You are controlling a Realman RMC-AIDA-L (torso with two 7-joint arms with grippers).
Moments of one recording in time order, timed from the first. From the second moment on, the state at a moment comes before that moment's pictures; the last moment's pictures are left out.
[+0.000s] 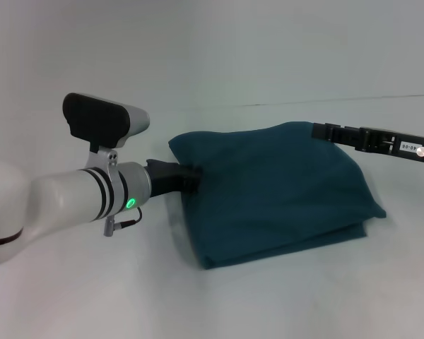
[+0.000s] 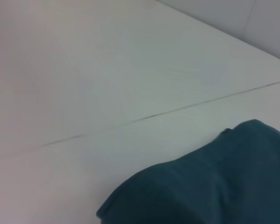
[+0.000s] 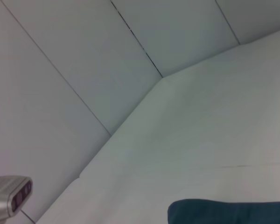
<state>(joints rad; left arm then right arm) -0.85 -2.16 1.45 0.38 1.50 0.45 -1.72 0.56 2.03 -0.61 -0.69 -1.91 -1.36 1.90</state>
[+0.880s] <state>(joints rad) -0.83 -2.13 1.28 0.49 1.70 0.42 -1.71 0.55 2.05 -0.61 -0.66 -1.90 -1.33 1.90</state>
